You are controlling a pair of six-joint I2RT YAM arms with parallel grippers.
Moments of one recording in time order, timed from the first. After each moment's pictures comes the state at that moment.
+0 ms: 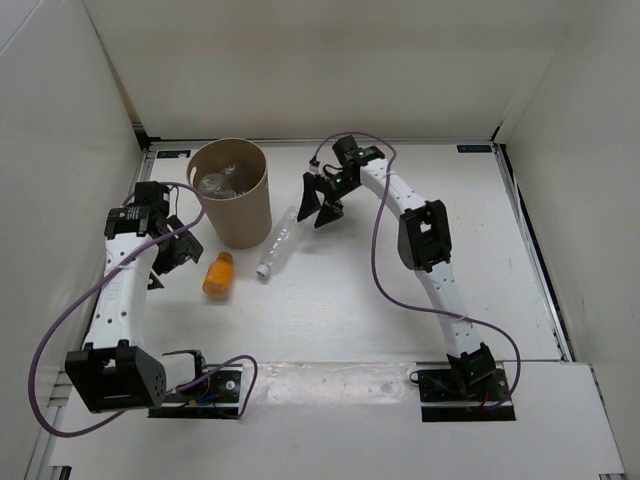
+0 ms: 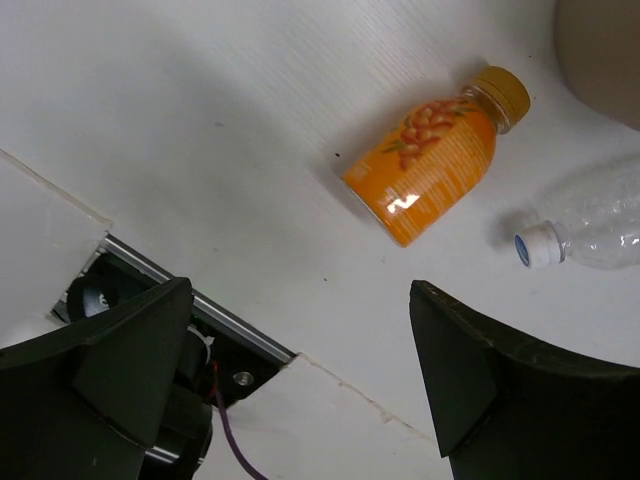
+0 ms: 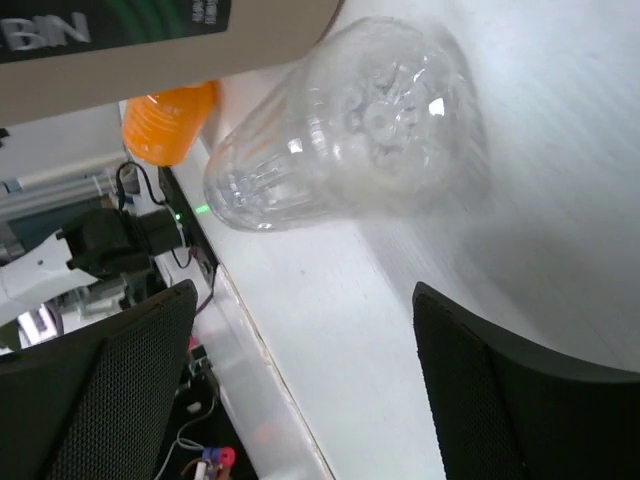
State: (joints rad) left arm 0.08 1.21 1.22 -1.27 -0.23 -0.61; right arm 0.50 2.63 2.44 -1.05 -0.95 0.20
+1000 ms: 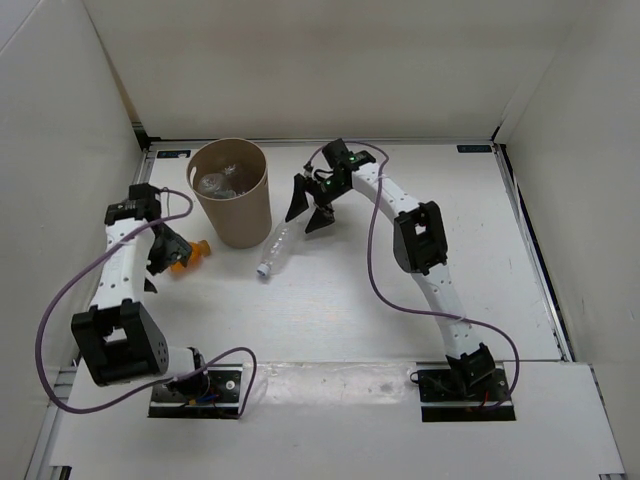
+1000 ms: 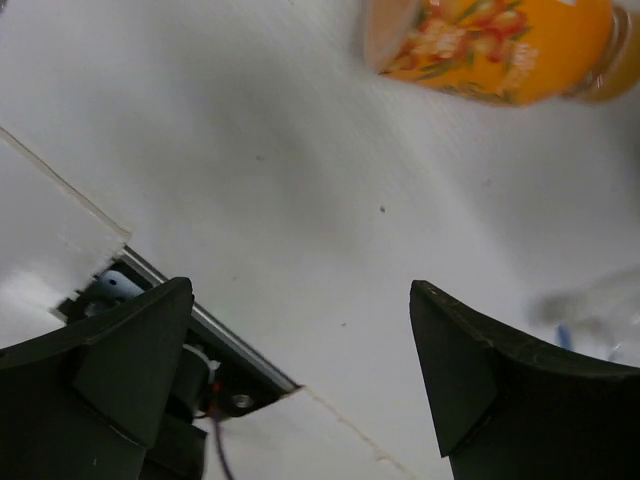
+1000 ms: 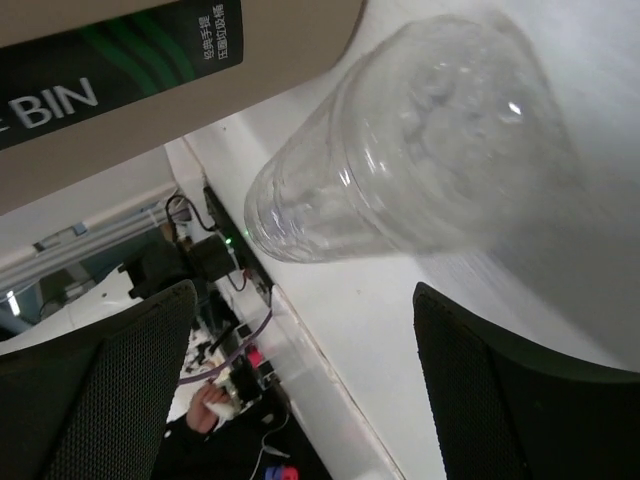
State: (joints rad) left arm 0.17 1.34 1.16 -1.20 -0.27 -0.62; right arm 0.55 2.61 2.40 -0.96 -0.94 0.46
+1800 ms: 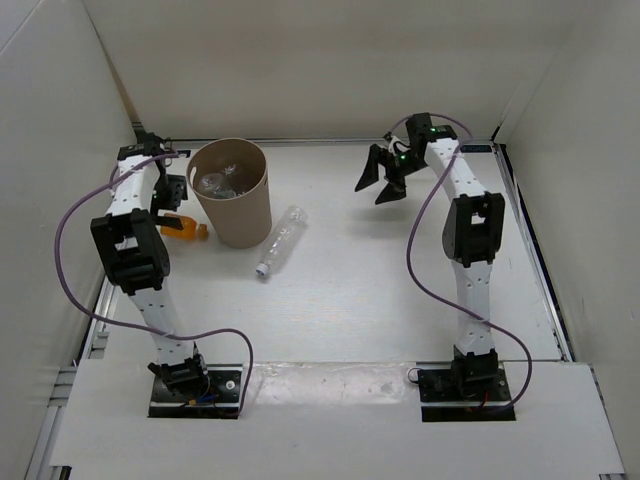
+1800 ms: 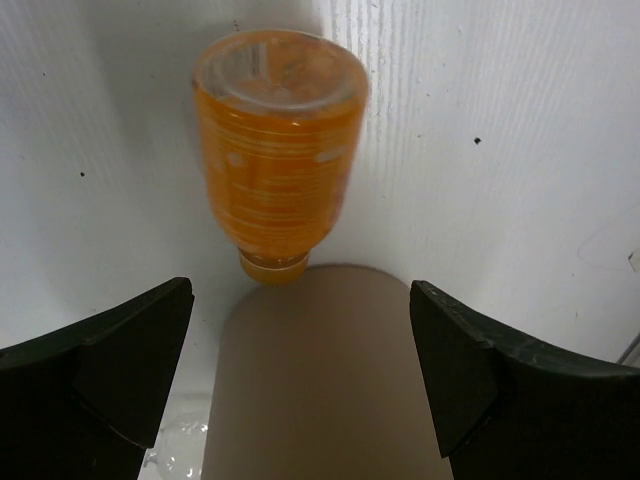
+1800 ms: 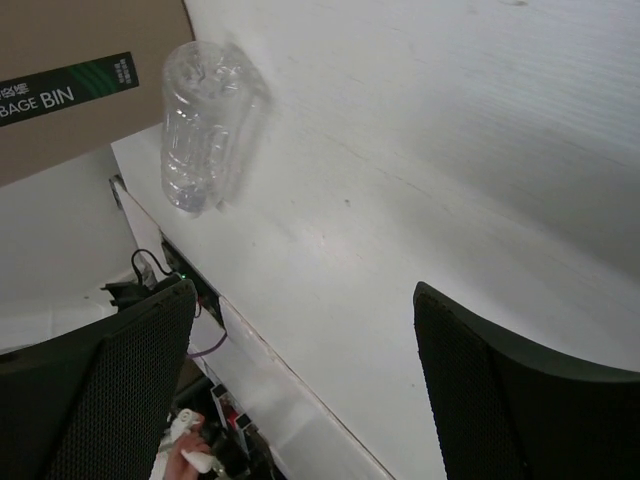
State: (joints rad) left arm 0.21 2.03 1.81 -1.13 -0.18 -1.31; right arm 0.21 2.39 2.27 -1.12 -0.78 0.24
